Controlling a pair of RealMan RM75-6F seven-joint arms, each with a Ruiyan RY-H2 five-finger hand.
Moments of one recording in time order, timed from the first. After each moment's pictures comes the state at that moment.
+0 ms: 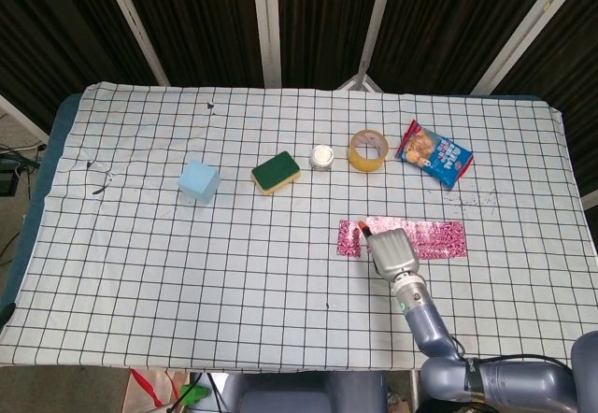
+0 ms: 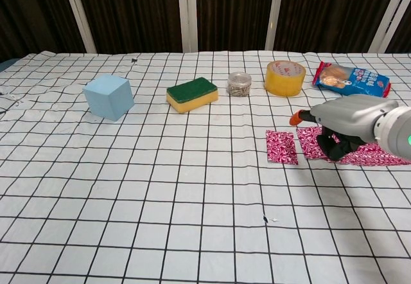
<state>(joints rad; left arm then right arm) 0.08 -0.97 -0.05 -1.83 1.43 1.62 0.11 0.74 -1.52 0.11 -1.73 -0.68 1.12 -0.90</state>
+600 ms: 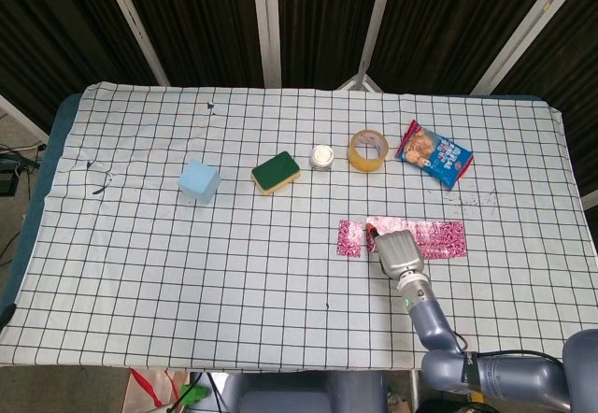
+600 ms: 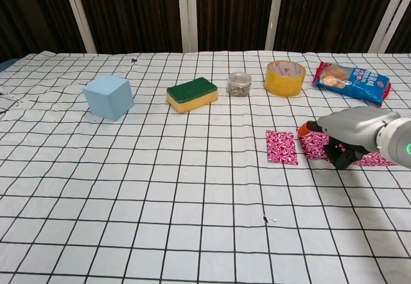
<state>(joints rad) 0.08 -0.98 -0.04 -1.84 1.43 1.63 0.13 0.75 -1.54 0.08 -1.62 -0.65 1.07 -0.85</state>
